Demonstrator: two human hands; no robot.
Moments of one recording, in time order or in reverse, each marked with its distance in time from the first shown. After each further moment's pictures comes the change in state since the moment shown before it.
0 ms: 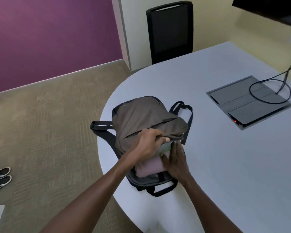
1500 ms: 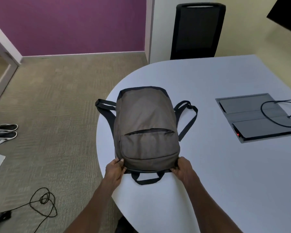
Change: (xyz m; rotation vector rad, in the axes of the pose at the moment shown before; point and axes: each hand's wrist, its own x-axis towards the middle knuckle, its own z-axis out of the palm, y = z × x) left_hand -0.147 -0.092 0.120 -1.240 0.678 -1.153; right_hand -0.008 0.046 -0.037 1.147 -0.203 0.822
